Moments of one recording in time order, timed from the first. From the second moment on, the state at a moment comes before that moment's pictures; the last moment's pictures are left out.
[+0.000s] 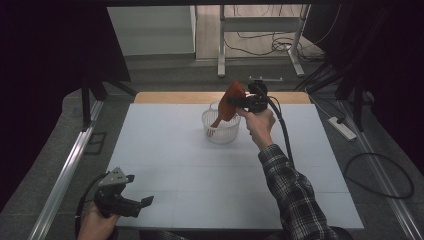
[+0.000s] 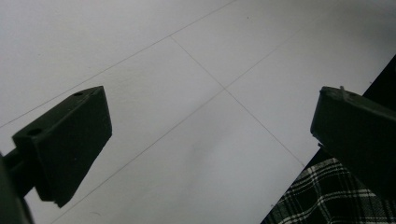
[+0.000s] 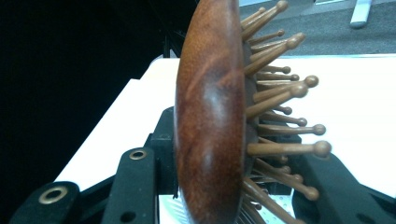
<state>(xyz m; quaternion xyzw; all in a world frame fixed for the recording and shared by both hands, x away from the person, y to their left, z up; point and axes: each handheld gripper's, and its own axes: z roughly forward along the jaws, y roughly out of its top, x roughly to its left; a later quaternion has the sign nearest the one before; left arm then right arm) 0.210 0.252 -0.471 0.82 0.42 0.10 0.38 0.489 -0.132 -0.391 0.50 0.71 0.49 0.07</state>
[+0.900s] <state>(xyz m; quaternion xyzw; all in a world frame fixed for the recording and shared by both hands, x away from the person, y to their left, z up) 0.211 0.251 -0.472 0.82 0.42 0.10 0.38 0.485 -0.145 -0.412 0.52 0.70 0.49 0.07</state>
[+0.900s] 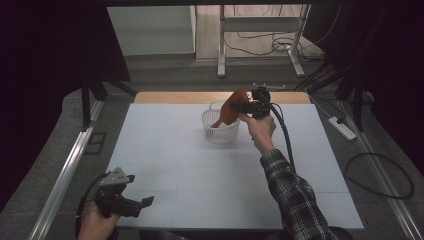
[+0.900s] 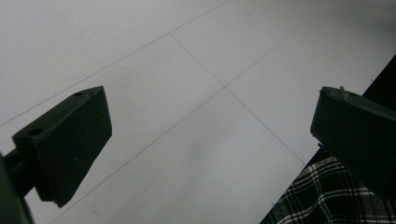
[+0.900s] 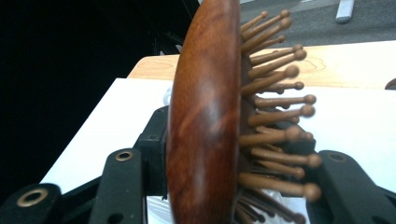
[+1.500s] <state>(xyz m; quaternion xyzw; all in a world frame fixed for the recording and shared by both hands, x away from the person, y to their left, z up) 0.211 0.250 -0.472 0.83 0.42 0.10 0.37 0.486 -0.159 -0.422 0.54 0.69 0.48 0.07</state>
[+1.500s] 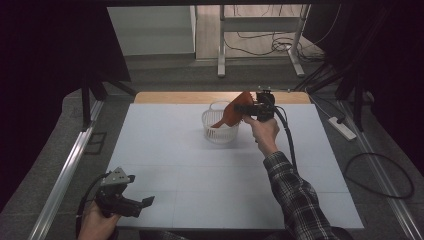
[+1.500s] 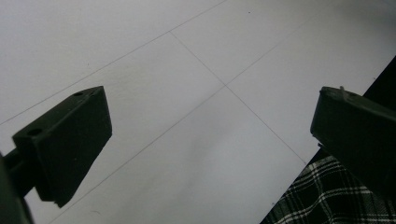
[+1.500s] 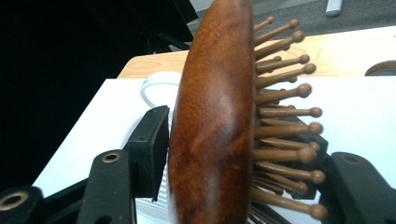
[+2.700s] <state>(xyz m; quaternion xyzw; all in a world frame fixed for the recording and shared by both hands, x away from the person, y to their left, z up) 0.211 0.249 -0.472 0.83 0.42 0.10 0.37 0.483 -0.159 -0.426 0.51 0.73 0.44 0.12</state>
